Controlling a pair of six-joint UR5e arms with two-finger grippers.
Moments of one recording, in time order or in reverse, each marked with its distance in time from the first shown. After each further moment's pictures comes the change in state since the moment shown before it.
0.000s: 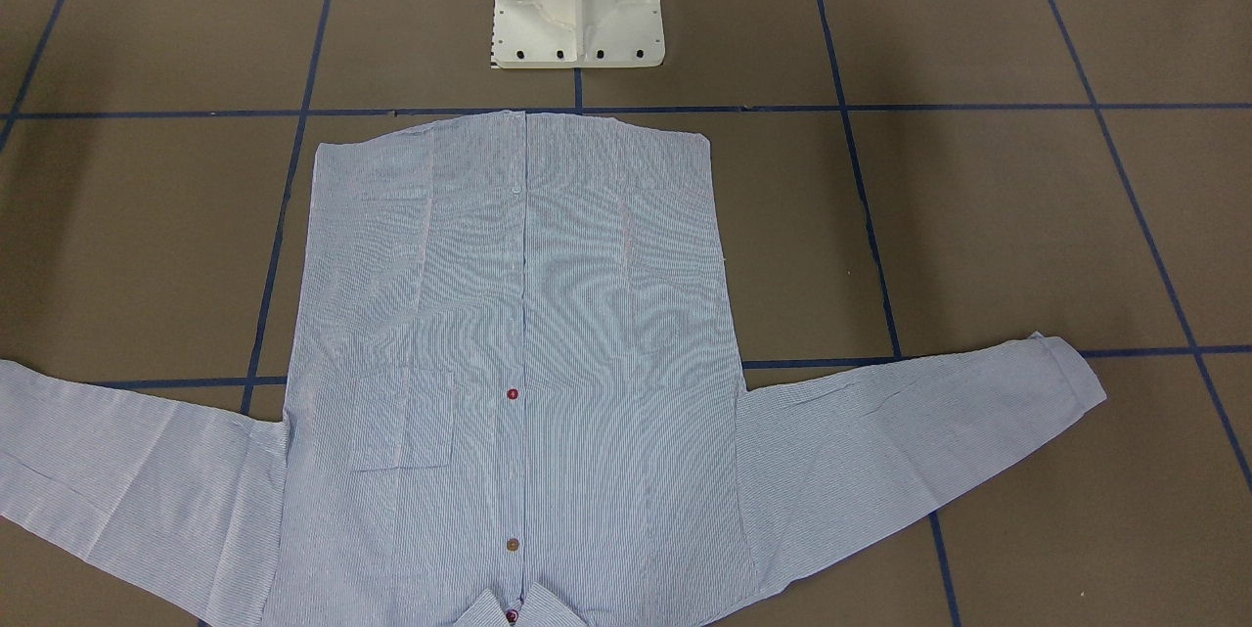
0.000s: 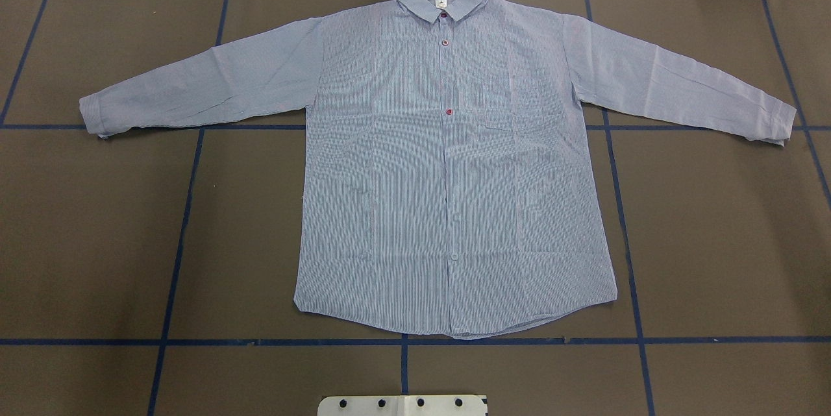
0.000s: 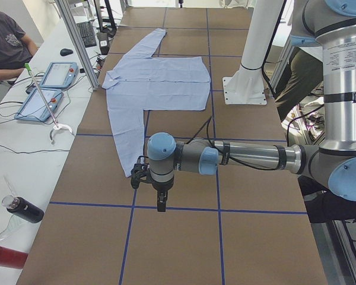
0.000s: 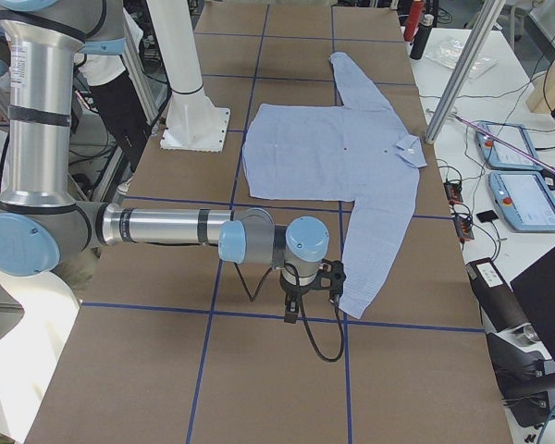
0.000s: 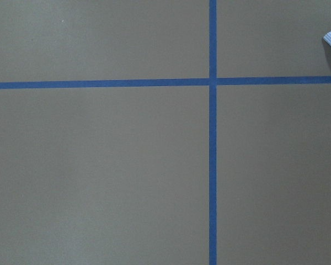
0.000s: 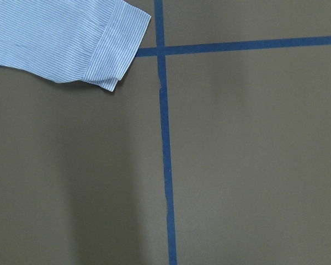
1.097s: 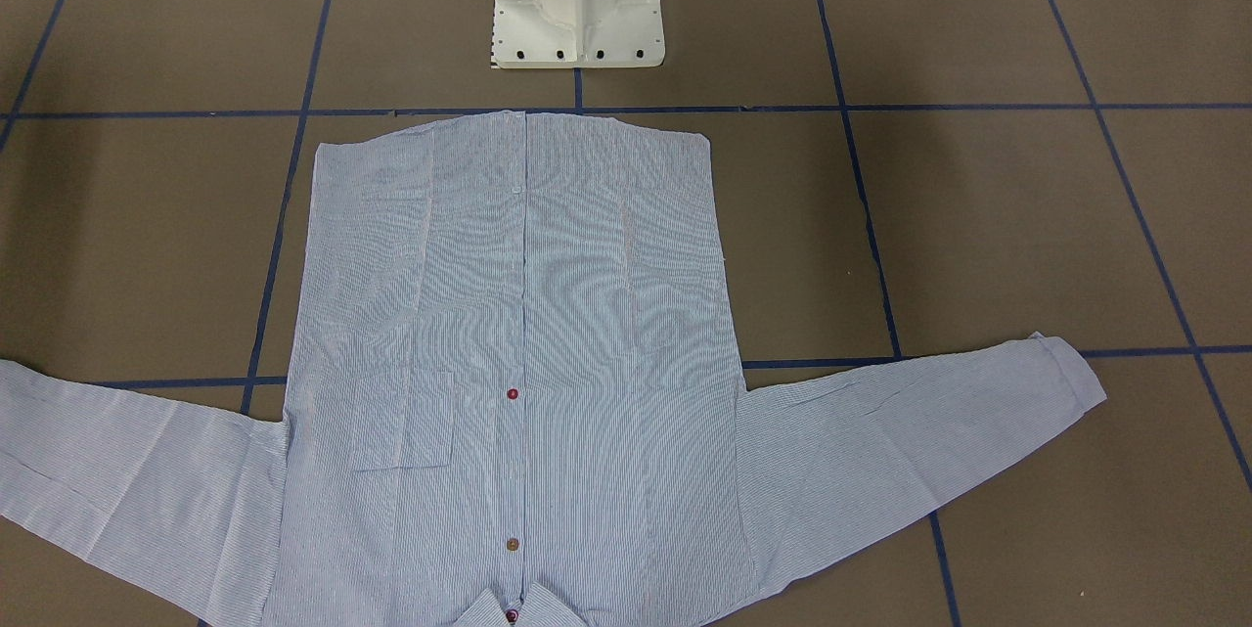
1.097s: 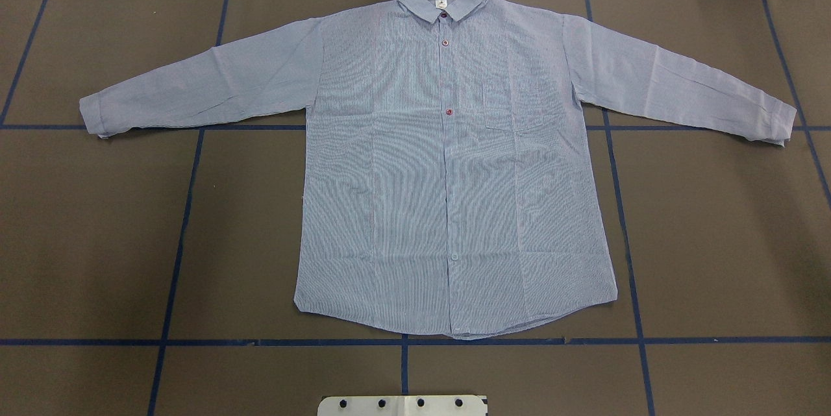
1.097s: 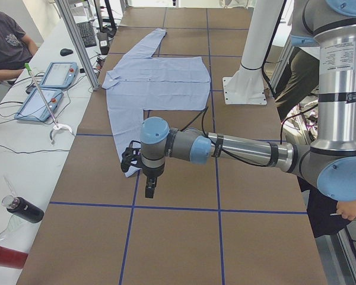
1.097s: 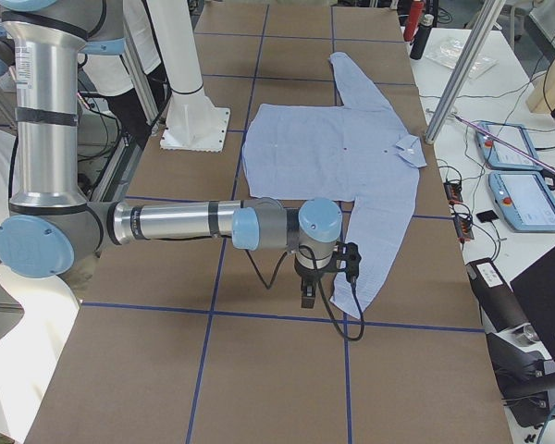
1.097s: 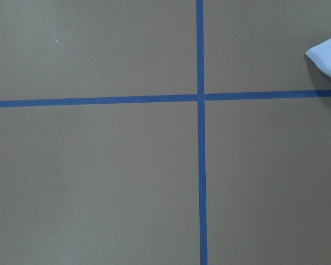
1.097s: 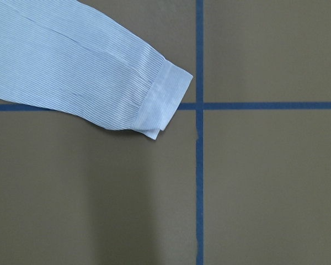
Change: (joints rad) left arm -0.003 -0.082 -0.028 -0.011 -0.009 -0.004; right arm -0.006 0.112 0.004 0.009 0.016 0.016
